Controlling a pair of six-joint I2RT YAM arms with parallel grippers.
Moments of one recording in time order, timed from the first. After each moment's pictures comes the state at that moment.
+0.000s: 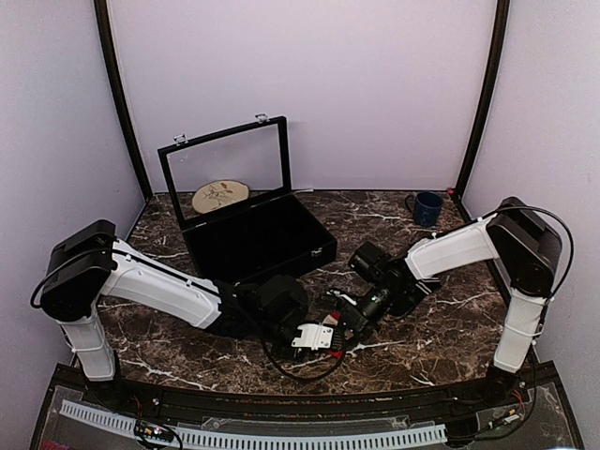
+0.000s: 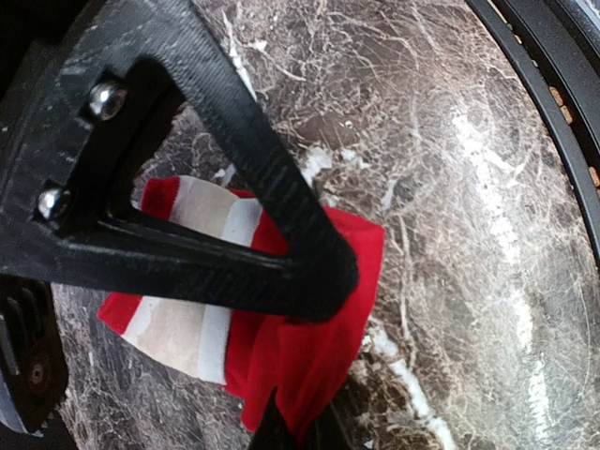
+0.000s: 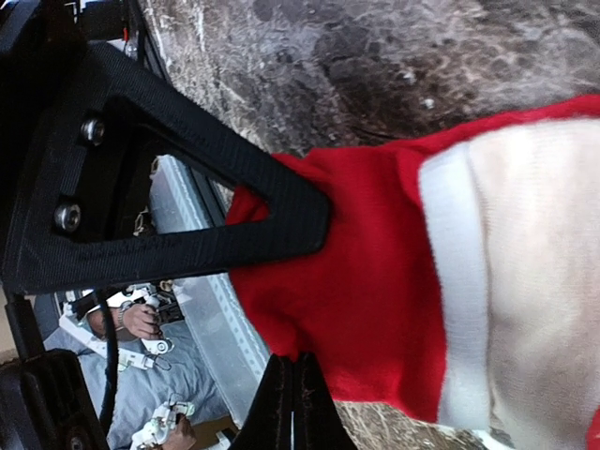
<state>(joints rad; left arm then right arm) -1.18 1.82 0.97 -0.01 0.08 0.69 0.80 1.86 0.99 -0.49 -0.98 0.26</state>
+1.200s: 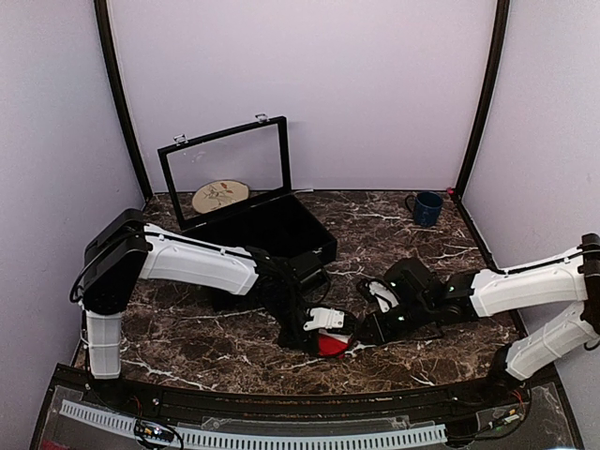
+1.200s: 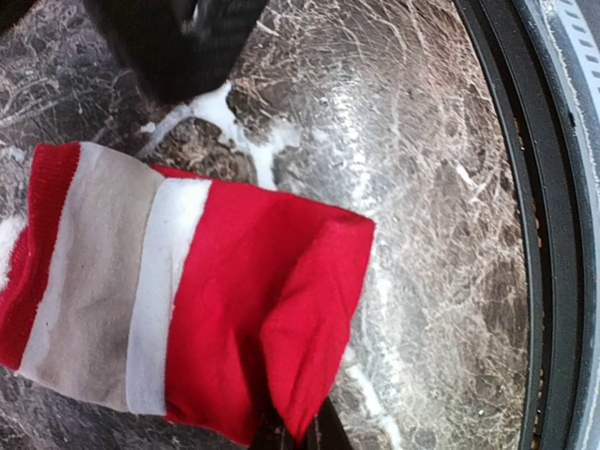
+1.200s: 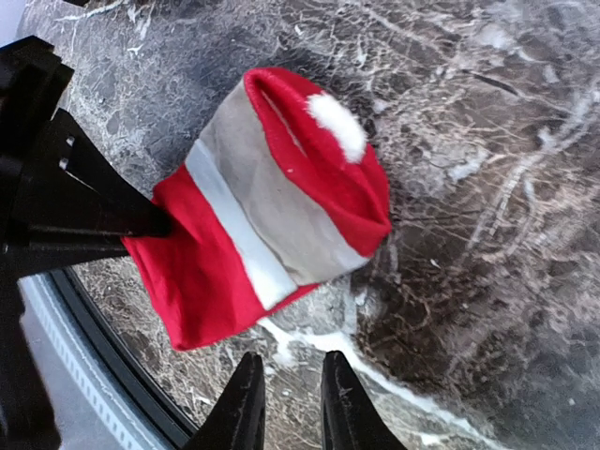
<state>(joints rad) -1.09 2.03 1.38 -0.58 0.35 0.56 0.93 1.36 0.60 -0.20 -0.24 0.55</state>
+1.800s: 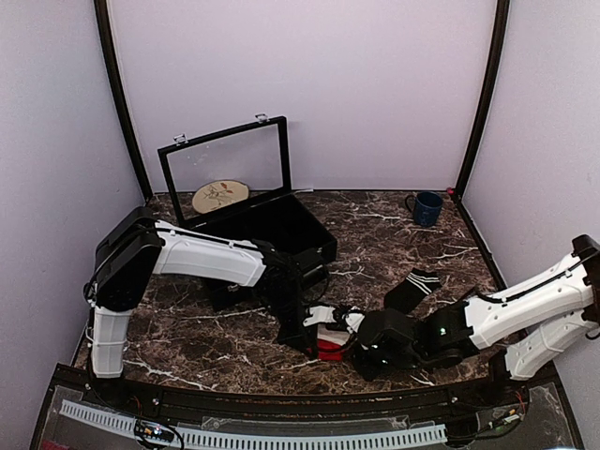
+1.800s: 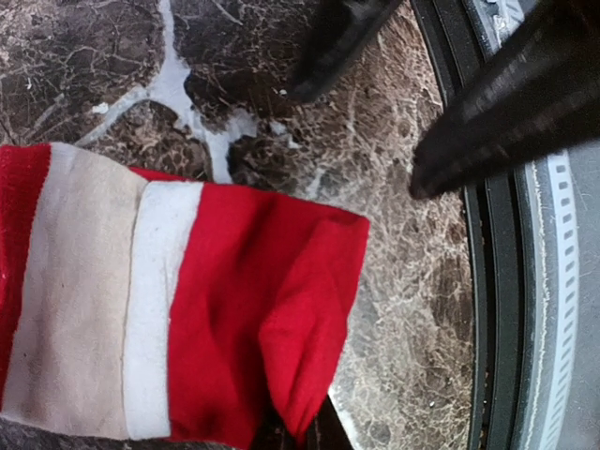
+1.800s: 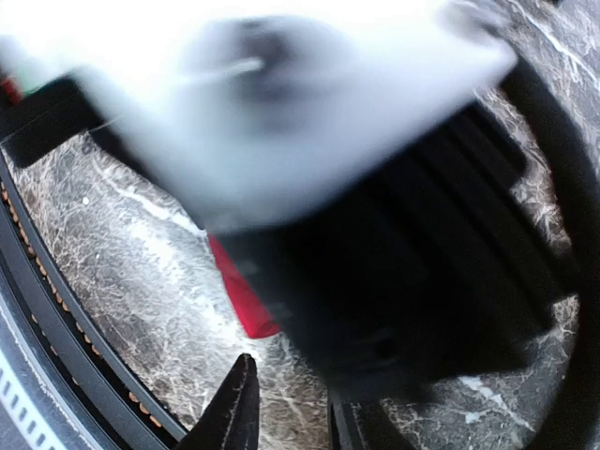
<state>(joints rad) -1.04 2.11 1.47 -0.74 0.53 0.54 1.36 1.36 0.62 -0.20 0.29 0.52</state>
